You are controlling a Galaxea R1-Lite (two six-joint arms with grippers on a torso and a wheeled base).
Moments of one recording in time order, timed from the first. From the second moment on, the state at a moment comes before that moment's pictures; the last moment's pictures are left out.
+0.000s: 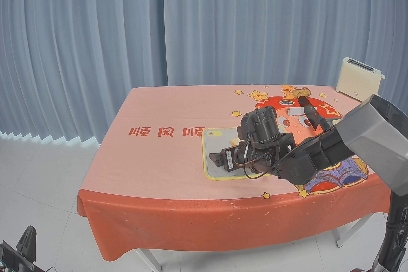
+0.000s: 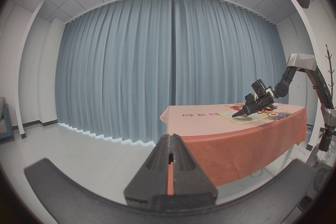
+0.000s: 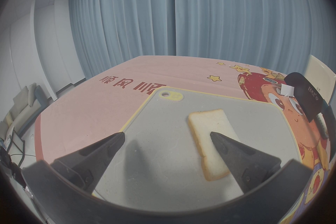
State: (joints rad) left arm 0.01 0.02 -0.02 0.00 -0.01 0.00; right arm 0.65 2.24 -1.25 -0.37 -0.17 0.18
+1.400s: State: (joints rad) left arm 0.01 0.02 -0.02 0.00 -0.01 0.00; right arm 0.64 1.81 -1.01 -0.39 -0.22 0.16
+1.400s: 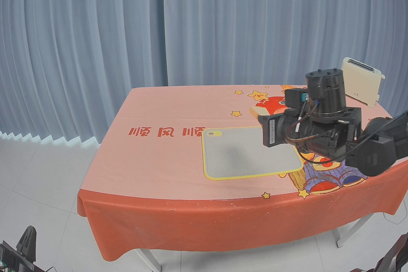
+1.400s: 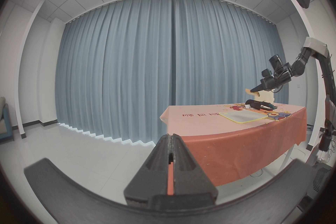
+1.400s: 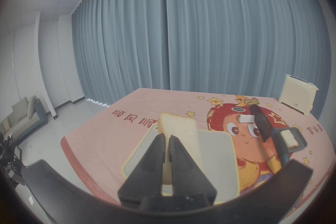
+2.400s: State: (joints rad) left arm 0.01 0.02 -0.02 0.00 0.02 -0.01; right arm 0.58 1.61 -0.80 -0.39 -0.22 0.25
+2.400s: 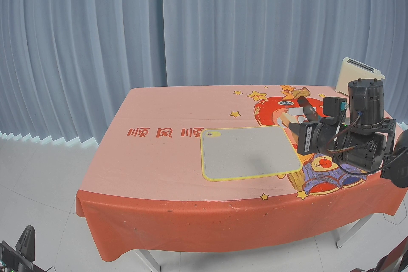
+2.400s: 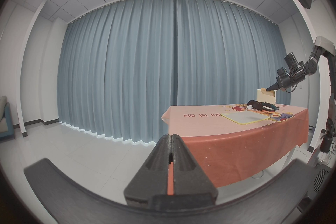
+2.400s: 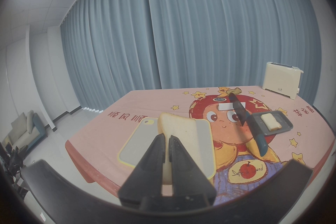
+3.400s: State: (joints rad) left arm 0.01 0.02 -0.02 0.00 0.02 -0.01; right arm 0.56 1.55 -0.80 -0.39 -0.22 0.25
